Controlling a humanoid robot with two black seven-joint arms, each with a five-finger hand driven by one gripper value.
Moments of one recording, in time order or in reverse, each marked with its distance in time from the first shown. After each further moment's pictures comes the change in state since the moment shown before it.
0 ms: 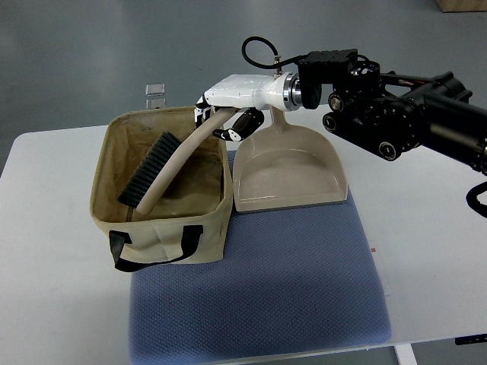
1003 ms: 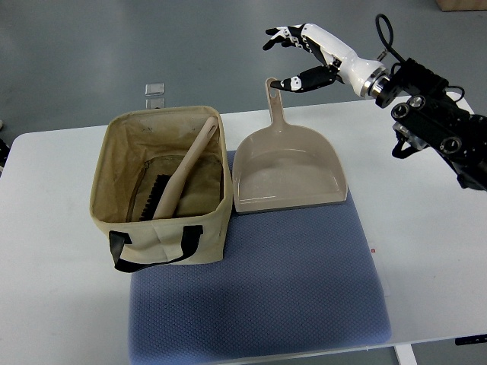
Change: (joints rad) left arm 0.000 0.000 0.000 0.000 0.000 0.000 0.000; right arm -0.343 -0.140 0.491 -0.047 0.562 -0.023 0.010
